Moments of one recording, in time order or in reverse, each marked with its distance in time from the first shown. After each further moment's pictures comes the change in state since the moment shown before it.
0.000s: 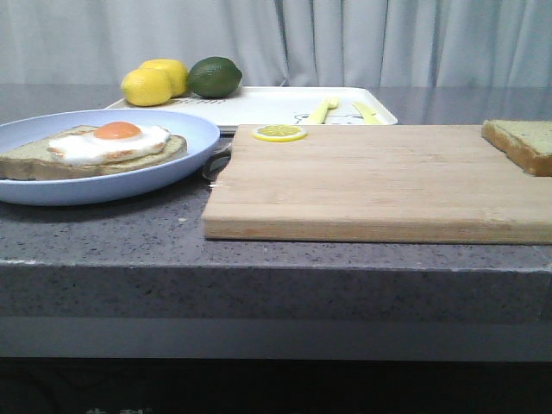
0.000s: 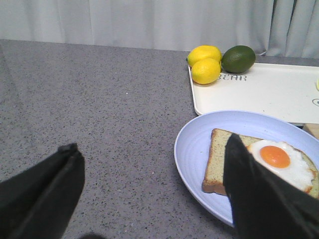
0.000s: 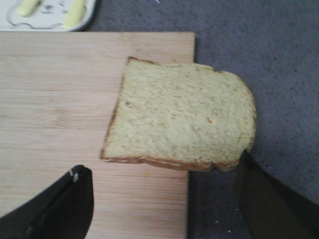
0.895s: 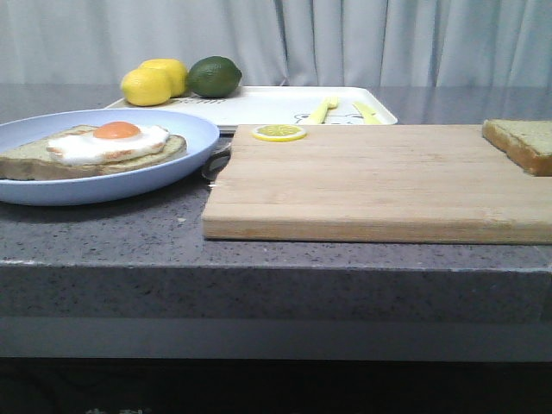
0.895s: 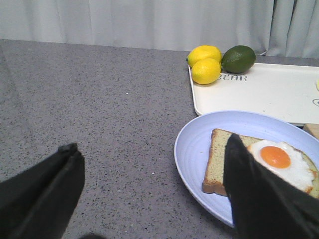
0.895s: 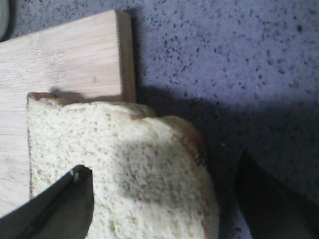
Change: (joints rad) left arm 0.000 0.000 0.000 0.000 0.000 0.000; right arm -0.400 0.729 -0.411 0.510 0.387 -0.448
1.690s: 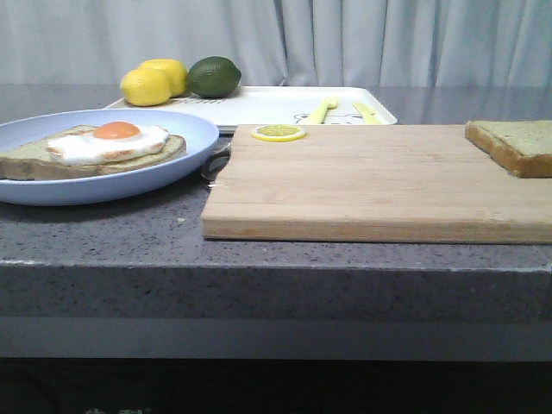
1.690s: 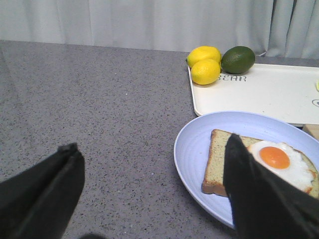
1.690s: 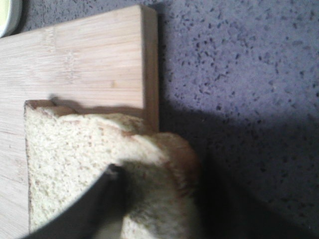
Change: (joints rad) left arm 0.000 0.000 0.000 0.000 -0.002 0.000; right arm 0.046 0.041 -0.002 0.046 0.003 -0.025
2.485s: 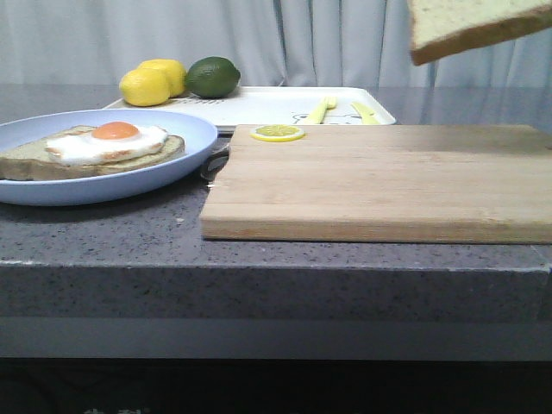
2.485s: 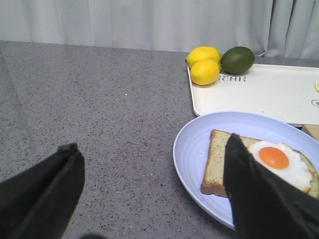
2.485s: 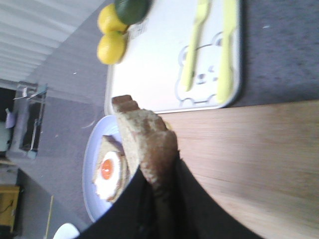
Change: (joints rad) left arm 0.000 0.000 0.000 0.000 0.000 0.000; right arm 0.099 -0.221 -0.004 0.427 0.008 0.099
